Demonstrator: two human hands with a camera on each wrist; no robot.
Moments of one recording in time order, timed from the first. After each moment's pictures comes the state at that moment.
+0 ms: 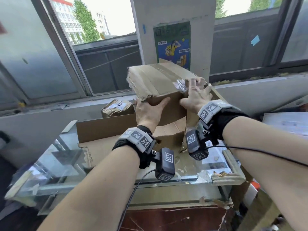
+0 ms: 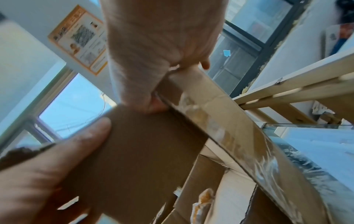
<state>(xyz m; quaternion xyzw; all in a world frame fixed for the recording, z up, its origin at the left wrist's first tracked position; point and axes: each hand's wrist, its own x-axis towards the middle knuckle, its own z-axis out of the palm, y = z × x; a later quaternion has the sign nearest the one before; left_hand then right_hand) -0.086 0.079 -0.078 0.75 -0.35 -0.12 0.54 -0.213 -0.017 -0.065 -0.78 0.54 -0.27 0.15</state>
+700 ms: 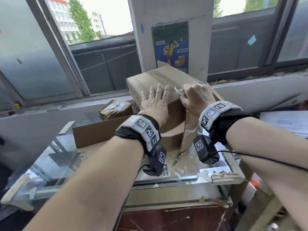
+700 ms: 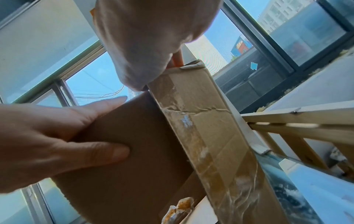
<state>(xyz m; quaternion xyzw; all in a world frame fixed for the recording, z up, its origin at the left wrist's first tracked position) -0.091 0.066 -0.055 0.79 -0.61 0.09 -0.03 -0.223 0.005 -0.053 -0.87 0.40 -0.28 -0.09</state>
